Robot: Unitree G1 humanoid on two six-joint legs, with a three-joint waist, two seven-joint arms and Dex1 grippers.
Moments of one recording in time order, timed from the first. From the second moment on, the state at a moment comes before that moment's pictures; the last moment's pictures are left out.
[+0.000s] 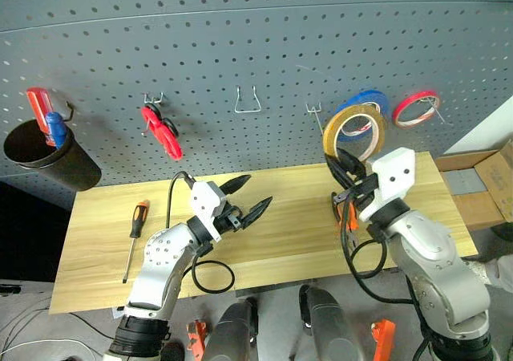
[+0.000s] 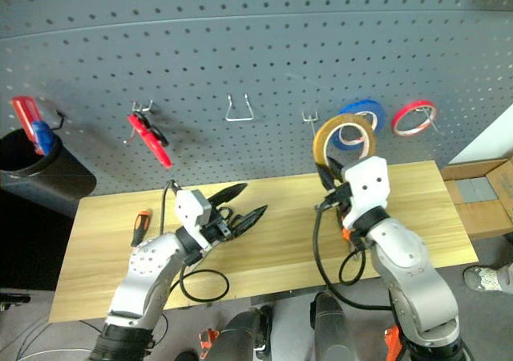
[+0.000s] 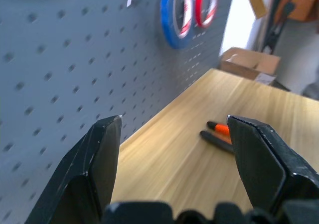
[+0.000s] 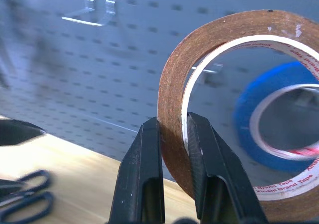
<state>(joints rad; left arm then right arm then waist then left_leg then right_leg) -0.11 0.35 -0.04 -0.16 -0.29 0.02 -0.70 -0.18 -0.33 0.13 -0.75 0.25 0.60 0.20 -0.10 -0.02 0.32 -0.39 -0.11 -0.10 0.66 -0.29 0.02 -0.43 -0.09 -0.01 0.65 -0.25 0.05</state>
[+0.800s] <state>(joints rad) -0.11 0.35 -0.04 -0.22 -0.28 0.04 -0.65 -0.49 -0.24 0.20 -0.14 0.06 0.45 0.28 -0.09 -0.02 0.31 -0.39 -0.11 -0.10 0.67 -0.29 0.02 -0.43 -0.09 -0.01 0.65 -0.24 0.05</state>
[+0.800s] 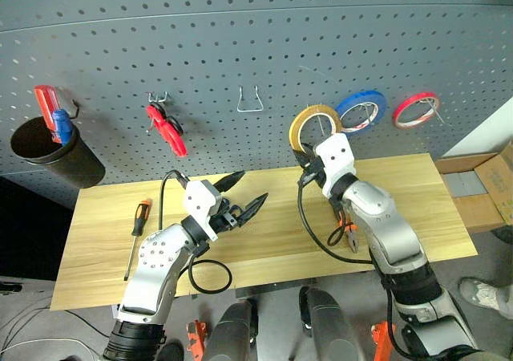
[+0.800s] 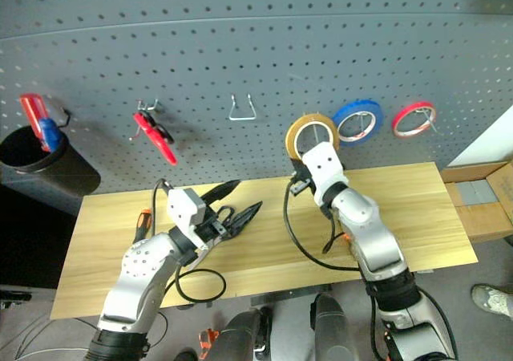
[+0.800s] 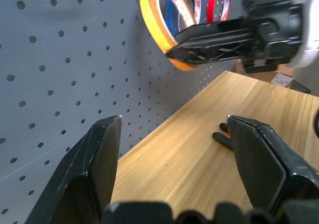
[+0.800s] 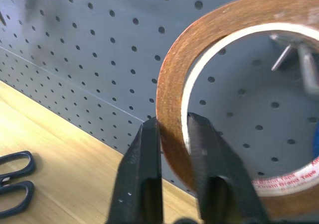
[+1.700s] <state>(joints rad) 0.11 0.58 -0.11 -0.36 -0.34 0.25 -0.87 -0.27 -0.28 -0.06 -0.29 0.17 1.15 0.19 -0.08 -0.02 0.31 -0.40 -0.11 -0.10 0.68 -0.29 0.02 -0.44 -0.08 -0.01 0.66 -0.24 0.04</state>
